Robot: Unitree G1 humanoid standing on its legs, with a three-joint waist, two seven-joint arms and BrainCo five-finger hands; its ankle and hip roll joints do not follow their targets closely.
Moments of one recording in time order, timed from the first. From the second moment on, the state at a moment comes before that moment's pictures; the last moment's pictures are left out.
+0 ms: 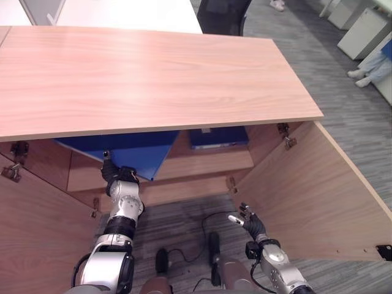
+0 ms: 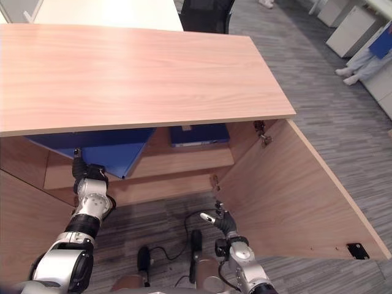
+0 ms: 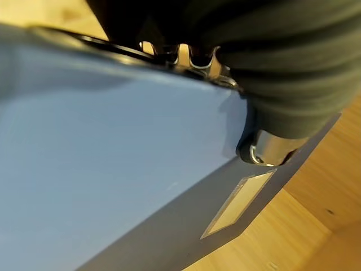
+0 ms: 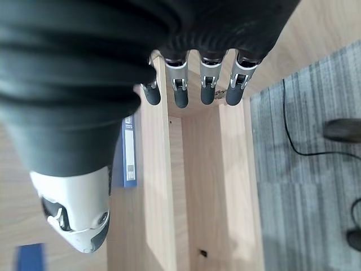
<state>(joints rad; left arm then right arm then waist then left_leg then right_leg) -0.50 0.23 0.08 0.77 -1.10 -0.35 0.43 0.03 -0.21 0.35 0.52 0.37 -0.10 -0.12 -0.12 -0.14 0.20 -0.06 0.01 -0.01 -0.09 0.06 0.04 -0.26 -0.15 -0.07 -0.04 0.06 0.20</state>
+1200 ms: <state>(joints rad) -0.49 0.10 0.12 0.82 -1.18 -0.33 0.41 0.11 -0.29 0.27 0.51 0.37 -0.10 -0.11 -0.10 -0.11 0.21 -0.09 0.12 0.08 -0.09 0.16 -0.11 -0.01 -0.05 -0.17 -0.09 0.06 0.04</state>
